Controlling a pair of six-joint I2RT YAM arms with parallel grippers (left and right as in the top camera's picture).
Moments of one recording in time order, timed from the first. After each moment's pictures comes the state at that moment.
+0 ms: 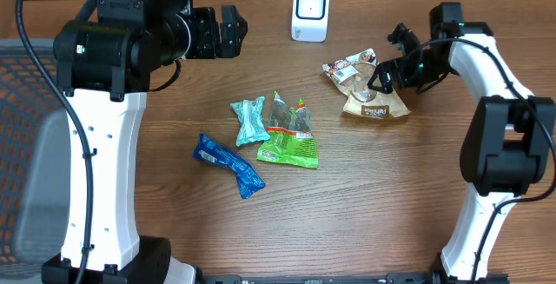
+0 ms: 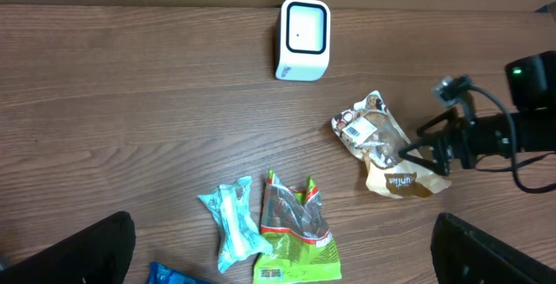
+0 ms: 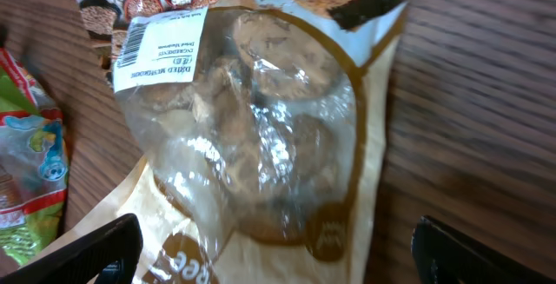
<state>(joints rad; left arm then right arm) -0.15 1.68 2.18 -1.32 0.20 -0.18 -0.02 2.22 1.74 -0.95 -0.51 -0.38</state>
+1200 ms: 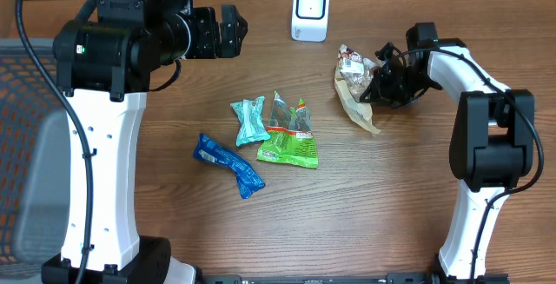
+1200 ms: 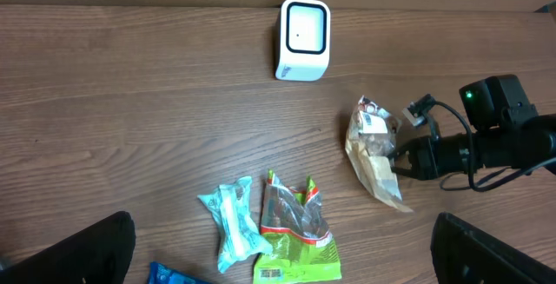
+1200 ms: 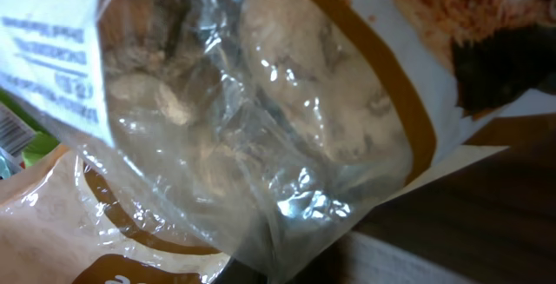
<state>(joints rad) -0.15 1.68 2.18 -1.32 0.20 -0.18 0.03 2.25 1.63 -0.90 -0.62 0.03</state>
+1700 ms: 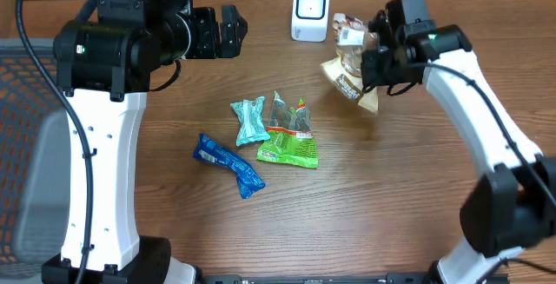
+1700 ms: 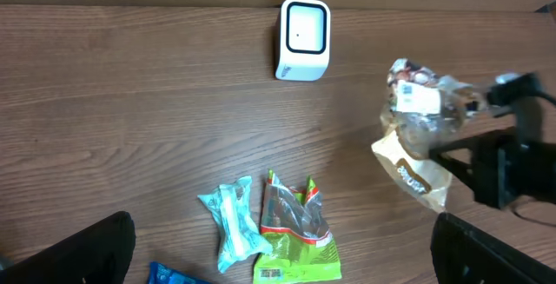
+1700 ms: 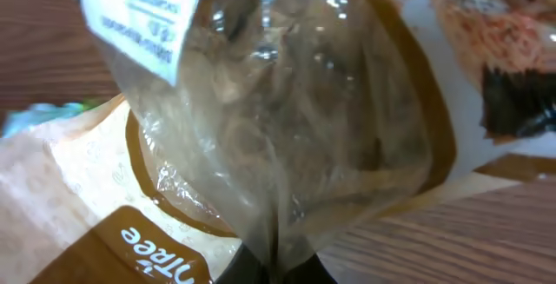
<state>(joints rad) -0.15 1.68 2.18 -1.32 0.20 -0.18 0.25 1.82 1.63 -0.94 -0.14 0.14</state>
